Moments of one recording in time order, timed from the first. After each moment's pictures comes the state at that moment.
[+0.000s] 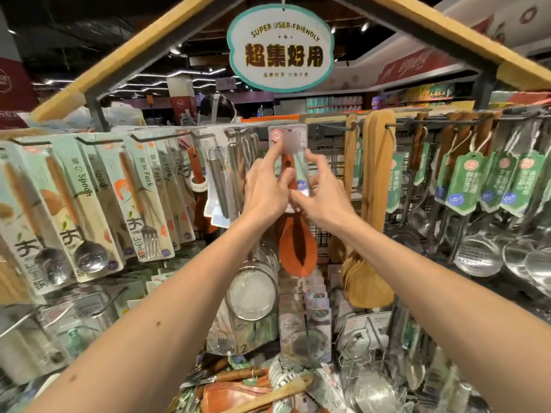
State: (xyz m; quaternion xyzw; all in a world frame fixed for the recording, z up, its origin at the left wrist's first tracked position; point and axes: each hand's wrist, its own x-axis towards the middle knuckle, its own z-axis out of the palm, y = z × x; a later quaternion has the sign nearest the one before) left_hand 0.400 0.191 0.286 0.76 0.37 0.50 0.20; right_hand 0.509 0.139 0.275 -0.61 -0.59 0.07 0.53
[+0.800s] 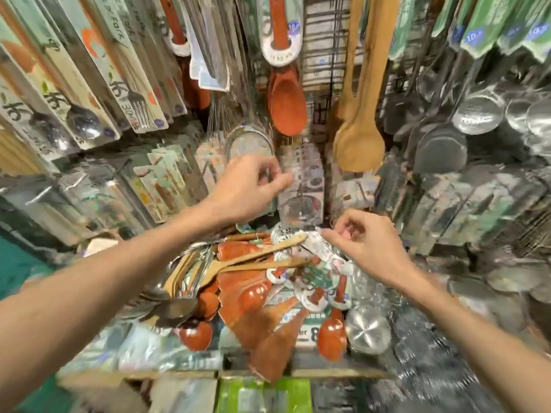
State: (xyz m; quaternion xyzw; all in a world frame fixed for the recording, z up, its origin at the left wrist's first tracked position) left_hand 0.311 0.064 0.169 0.87 0.39 0.25 0.18; right_hand 0.493 -0.059 0.083 -0.69 -0.57 0.18 0.41
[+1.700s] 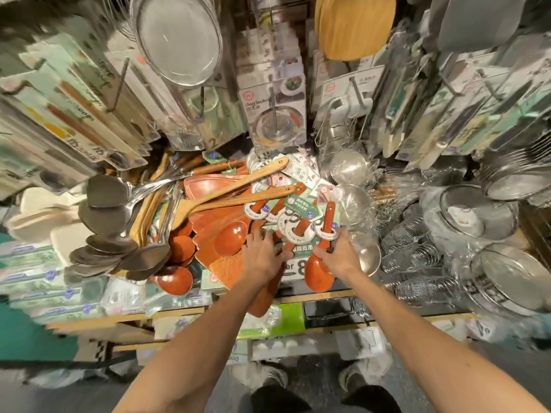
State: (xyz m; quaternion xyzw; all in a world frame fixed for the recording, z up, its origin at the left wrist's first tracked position) left_hand 0.325 0.021 -0.185 0.80 0.55 -0.11 0.21; right_hand 0.480 -0.070 -0.178 -0.82 -0.25 0.43 0.29
